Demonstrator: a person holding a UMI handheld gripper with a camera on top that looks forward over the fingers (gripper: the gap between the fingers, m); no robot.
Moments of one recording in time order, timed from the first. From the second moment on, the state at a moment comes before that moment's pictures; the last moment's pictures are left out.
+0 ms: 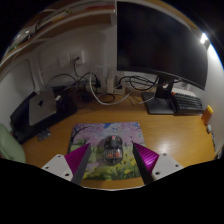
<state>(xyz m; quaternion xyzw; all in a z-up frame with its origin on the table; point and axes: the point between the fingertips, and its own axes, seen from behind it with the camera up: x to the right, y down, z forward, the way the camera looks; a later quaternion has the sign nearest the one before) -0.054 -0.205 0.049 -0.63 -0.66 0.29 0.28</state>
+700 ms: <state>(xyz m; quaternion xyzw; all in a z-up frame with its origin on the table) 0.105 -0.192 0.140 -0.63 -0.67 0.25 0.30</state>
